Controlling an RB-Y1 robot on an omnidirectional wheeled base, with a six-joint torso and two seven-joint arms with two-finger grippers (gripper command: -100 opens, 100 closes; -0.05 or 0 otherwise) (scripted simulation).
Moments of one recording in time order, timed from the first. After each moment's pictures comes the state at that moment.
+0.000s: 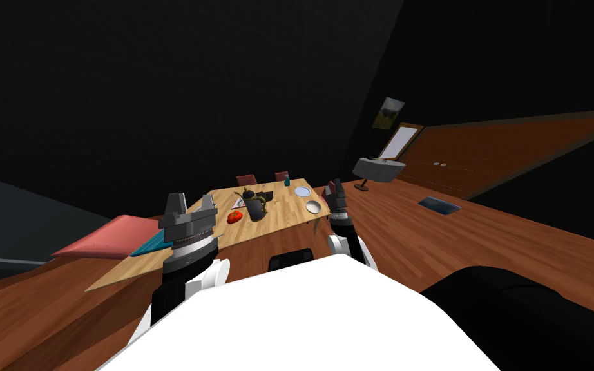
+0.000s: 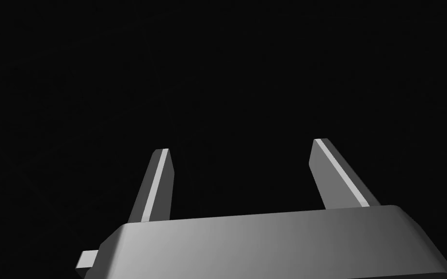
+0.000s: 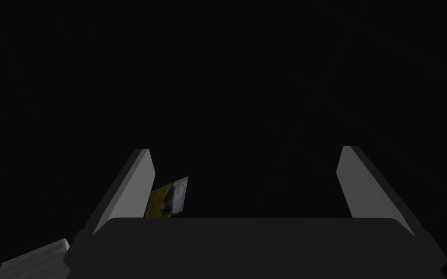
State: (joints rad) left arm 0.55 0.01 0.05 -2.31 0.01 -0.62 0.01; right arm 0.54 0.00 0.07 -2.32 0.09 -0.43 0.01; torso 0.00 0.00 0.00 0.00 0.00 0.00
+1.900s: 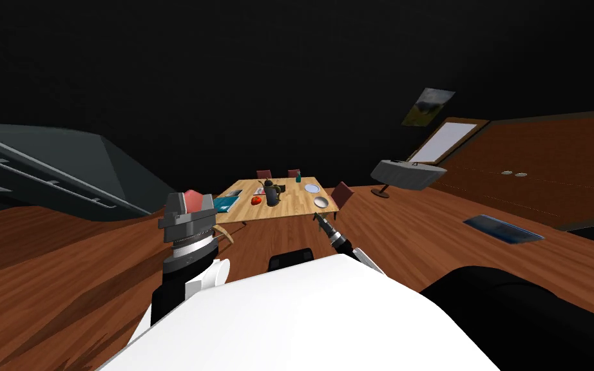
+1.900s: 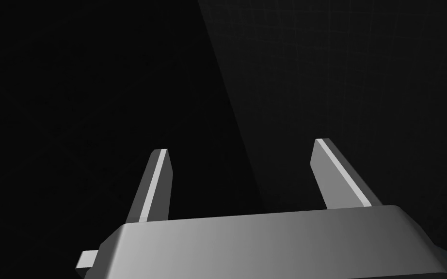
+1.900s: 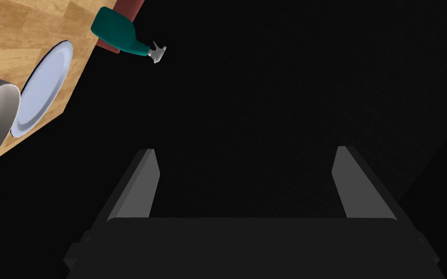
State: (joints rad) left arm 0.55 0.01 0.05 -2.31 0.01 -0.62 0.01; right arm 0.60 -0.42 0.17 -1.85 0.25 -0.52 0.12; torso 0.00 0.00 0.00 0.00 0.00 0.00
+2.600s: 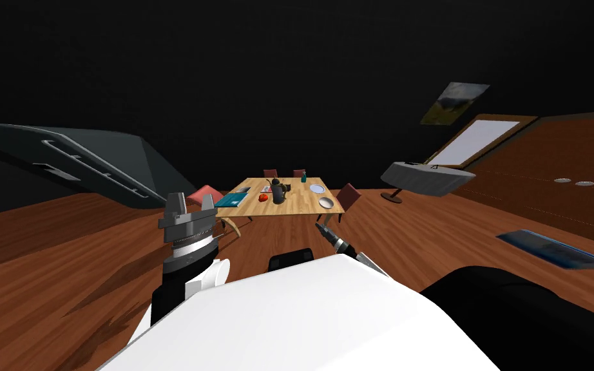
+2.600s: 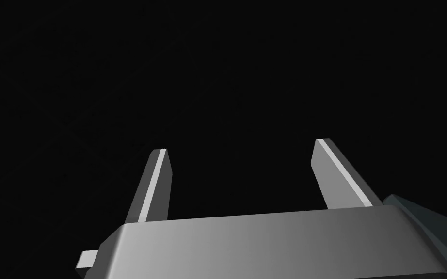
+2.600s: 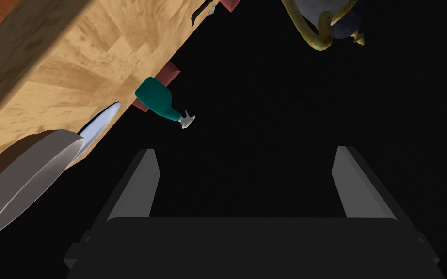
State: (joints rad) left arm 0.55 0.01 0.05 -2.31 0.01 -0.62 0.01; right arm 0.58 -0.53 0.21 -1.65 0.30 -0.53 0.15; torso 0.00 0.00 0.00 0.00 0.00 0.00
